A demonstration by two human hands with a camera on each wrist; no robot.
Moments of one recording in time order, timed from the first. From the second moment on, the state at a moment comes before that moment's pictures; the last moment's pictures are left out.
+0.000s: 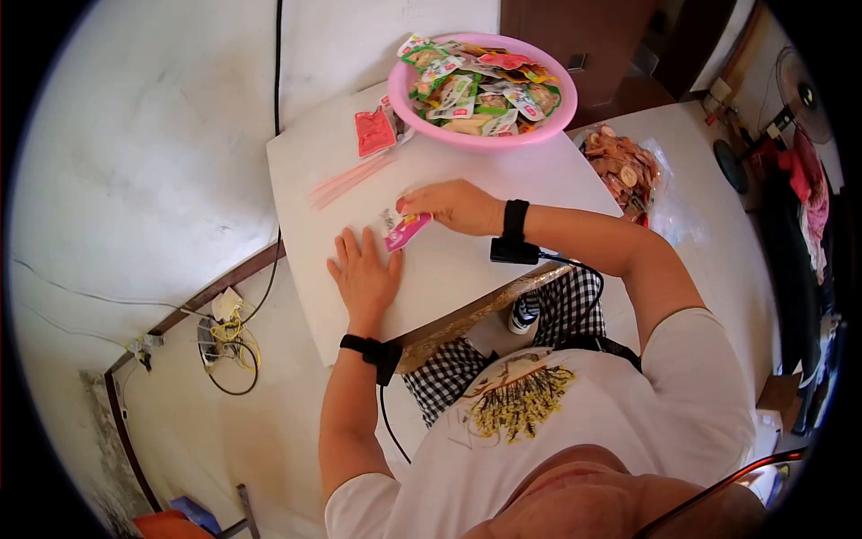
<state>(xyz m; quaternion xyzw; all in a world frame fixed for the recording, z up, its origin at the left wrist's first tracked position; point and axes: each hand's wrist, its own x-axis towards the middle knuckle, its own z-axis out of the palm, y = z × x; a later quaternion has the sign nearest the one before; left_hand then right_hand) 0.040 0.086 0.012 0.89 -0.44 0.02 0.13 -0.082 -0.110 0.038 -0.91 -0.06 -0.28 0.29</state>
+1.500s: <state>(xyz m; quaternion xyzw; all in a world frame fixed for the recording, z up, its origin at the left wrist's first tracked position) 0.040 0.087 0.011 0.85 -0.52 0.02 0.14 -0.118 -0.380 0.148 -0.92 0.28 -0.27 -0.09</state>
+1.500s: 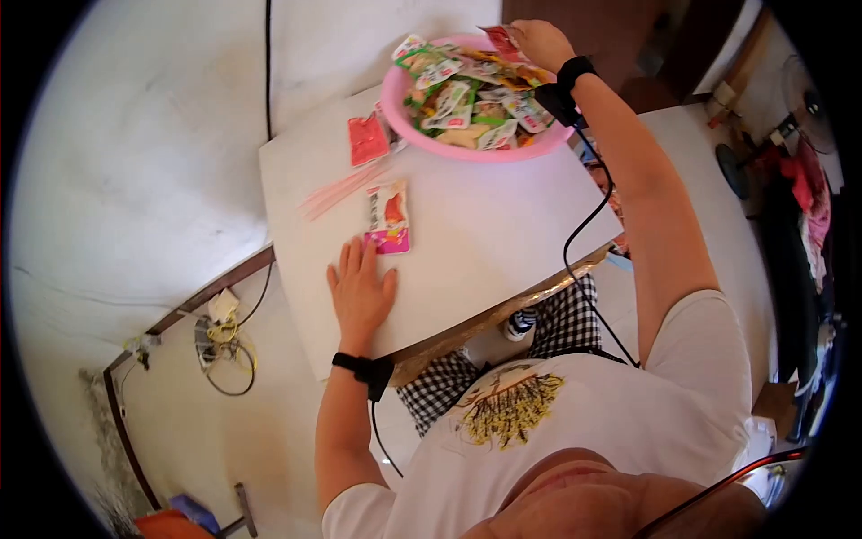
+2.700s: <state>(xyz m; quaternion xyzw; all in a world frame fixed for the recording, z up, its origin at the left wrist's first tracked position) 0.044 0.089 0.002 0.83 -0.53 0.04 0.17 -0.056 -0.090 0.054 -0.99 -0.05 -0.05 0.08</state>
